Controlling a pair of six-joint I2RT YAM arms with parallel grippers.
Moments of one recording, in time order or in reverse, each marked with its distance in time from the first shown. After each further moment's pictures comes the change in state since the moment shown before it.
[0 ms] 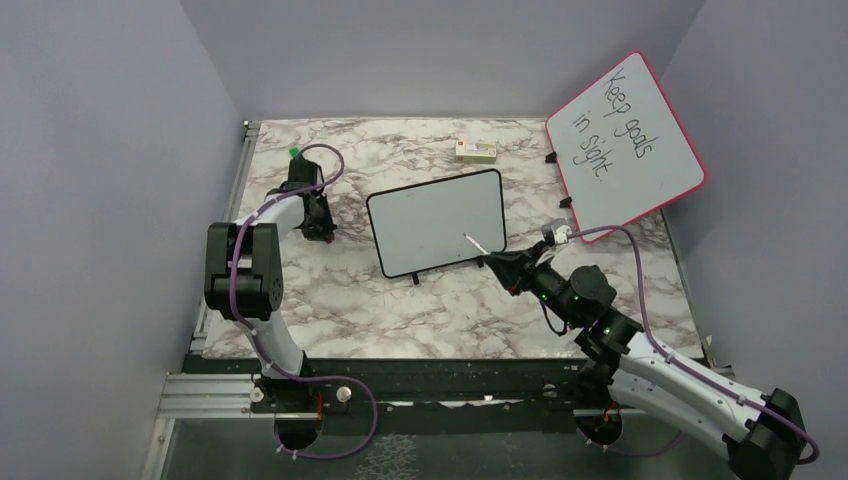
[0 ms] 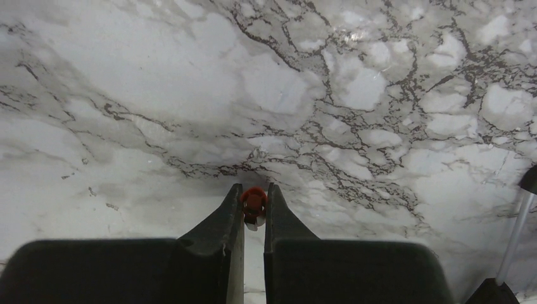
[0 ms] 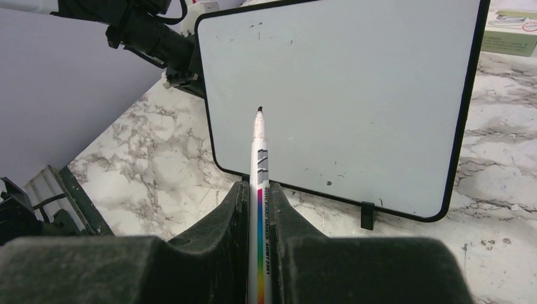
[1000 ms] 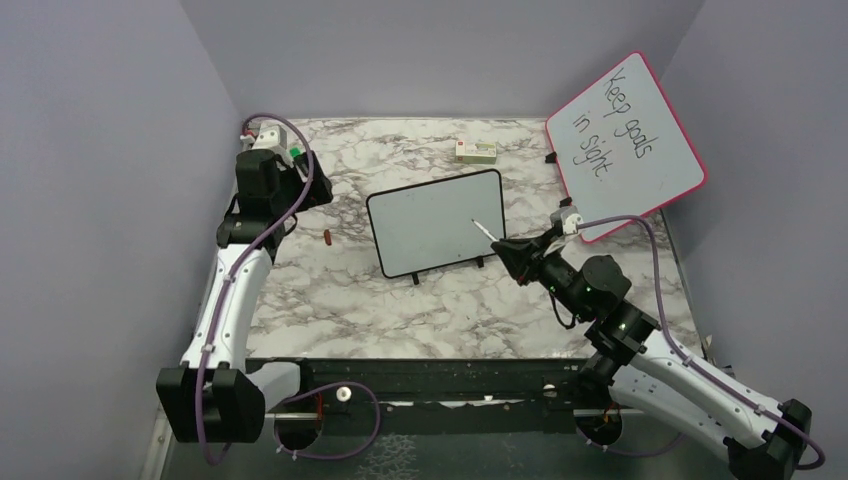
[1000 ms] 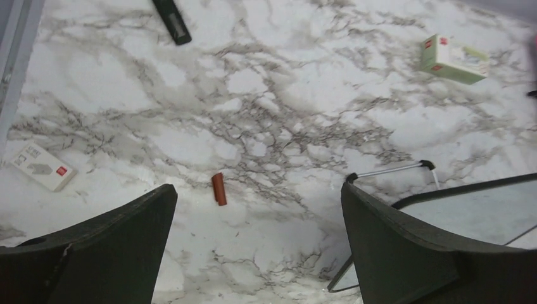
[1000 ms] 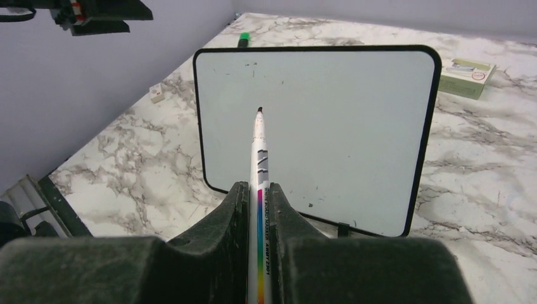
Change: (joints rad) left arm 0.003 -0.601 -0.055 0.039 -0.019 0.015; right arm 0.000 -0.032 0.137 -0.161 0.032 -0.082
